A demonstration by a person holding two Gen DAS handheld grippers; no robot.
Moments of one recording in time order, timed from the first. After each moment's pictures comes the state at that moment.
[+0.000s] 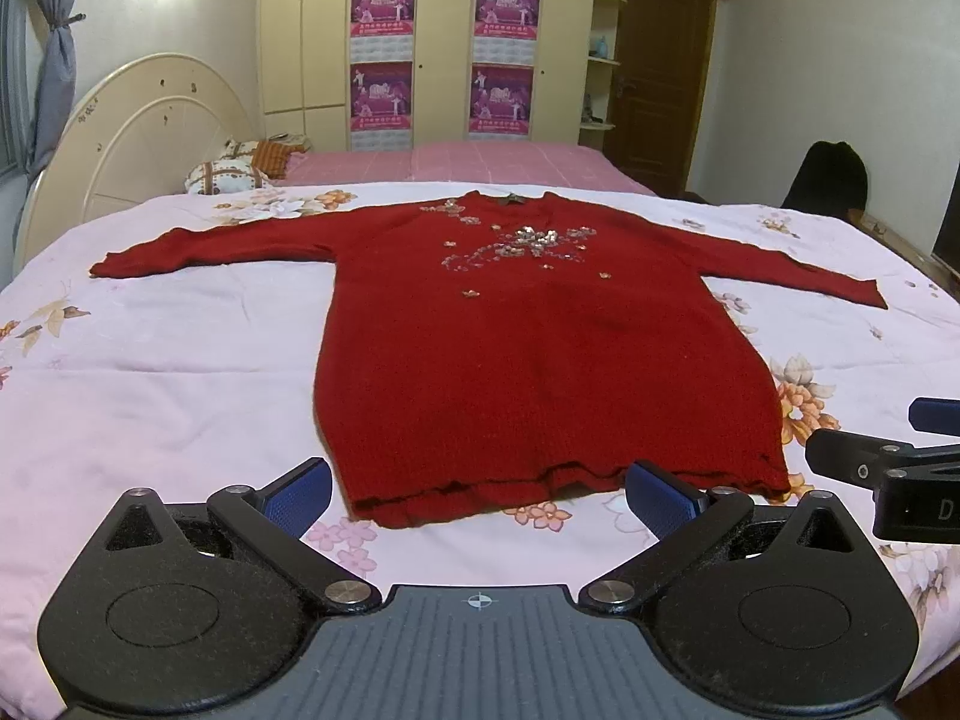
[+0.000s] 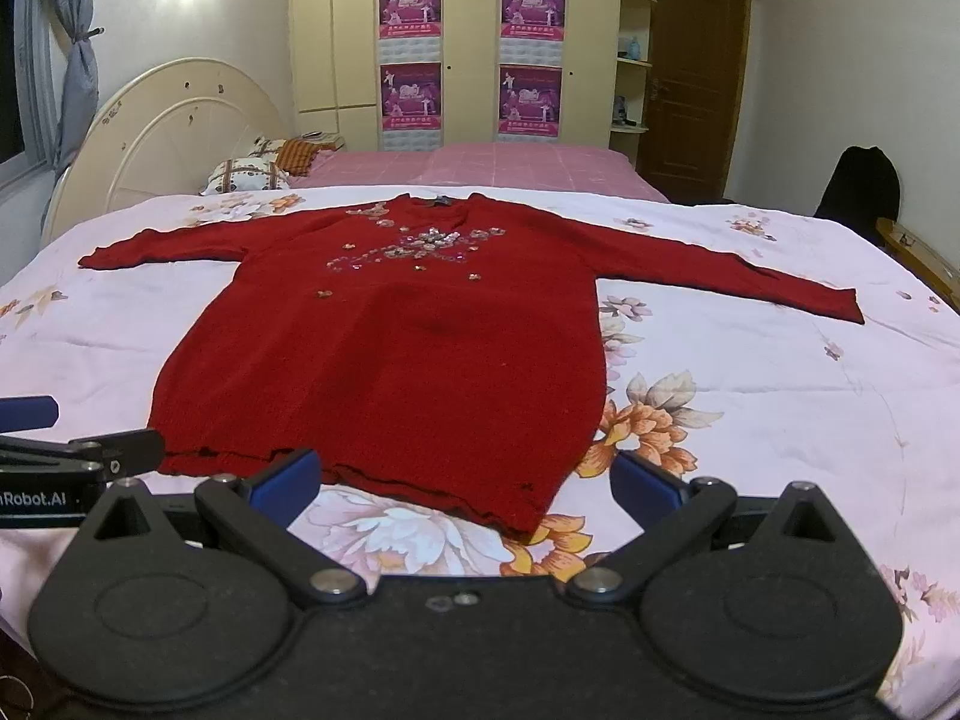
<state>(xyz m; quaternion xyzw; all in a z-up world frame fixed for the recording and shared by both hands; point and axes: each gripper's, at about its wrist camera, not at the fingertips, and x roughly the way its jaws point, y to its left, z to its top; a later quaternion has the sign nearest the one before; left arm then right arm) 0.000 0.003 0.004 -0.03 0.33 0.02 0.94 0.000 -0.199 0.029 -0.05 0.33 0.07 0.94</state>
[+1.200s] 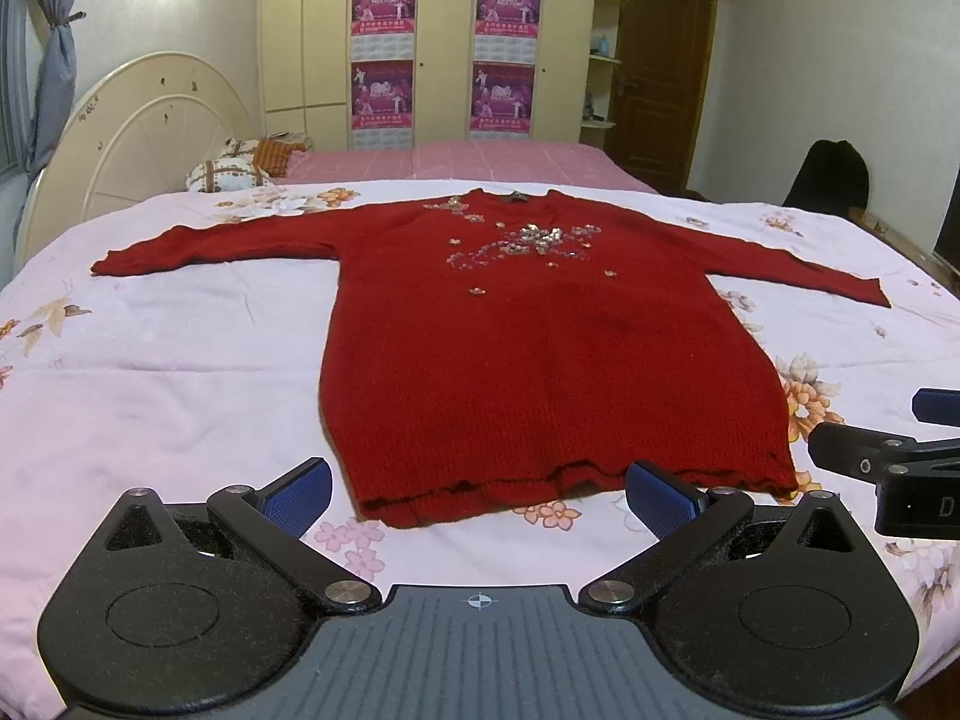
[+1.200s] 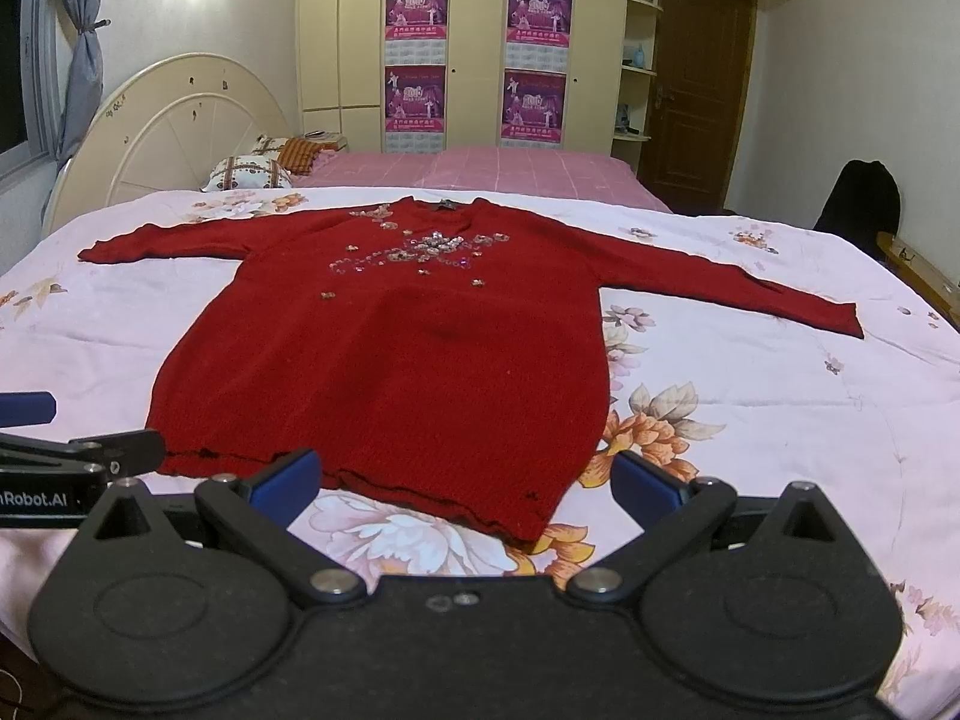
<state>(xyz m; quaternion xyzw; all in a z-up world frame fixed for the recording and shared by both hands) 0.002 0.007 0.001 -0.03 0.33 0.02 0.94 0.003 -0.196 0.029 -0.06 0.33 0.07 0.94</state>
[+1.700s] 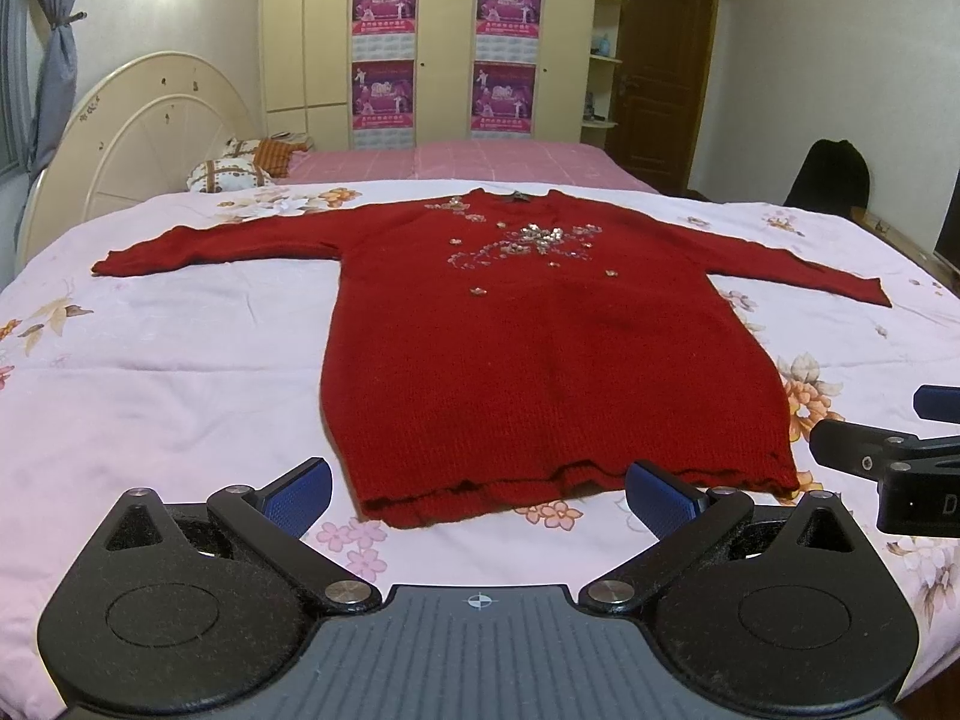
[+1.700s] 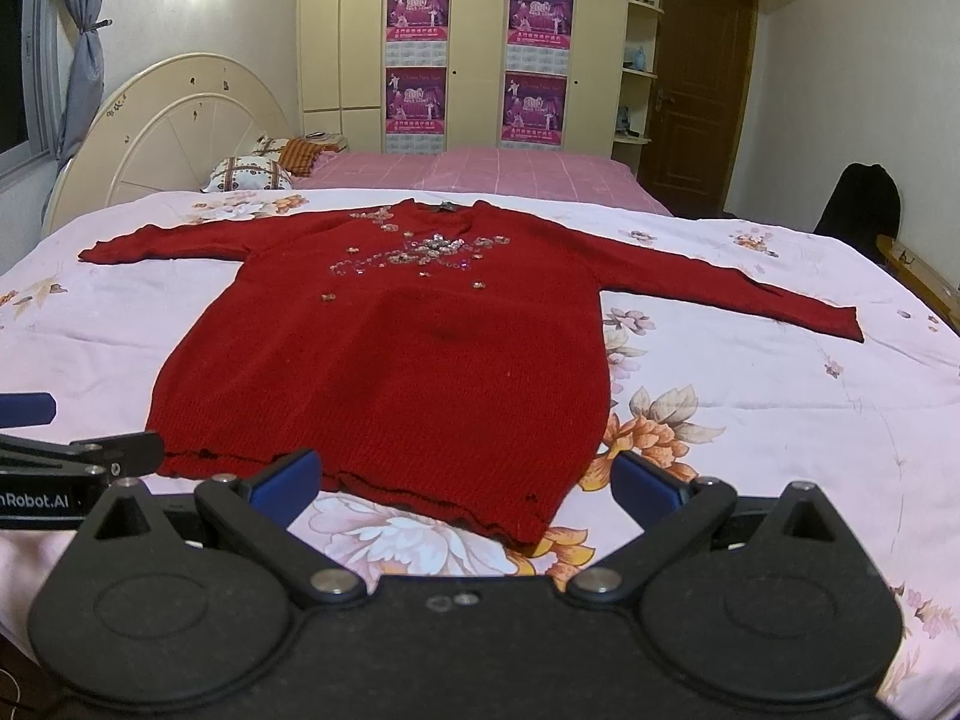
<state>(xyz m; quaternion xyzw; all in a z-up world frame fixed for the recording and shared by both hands) 0.003 0.007 0.000 -0.03 0.33 0.02 0.94 0.002 -0.196 0.029 -0.06 0.32 0.07 0.94</state>
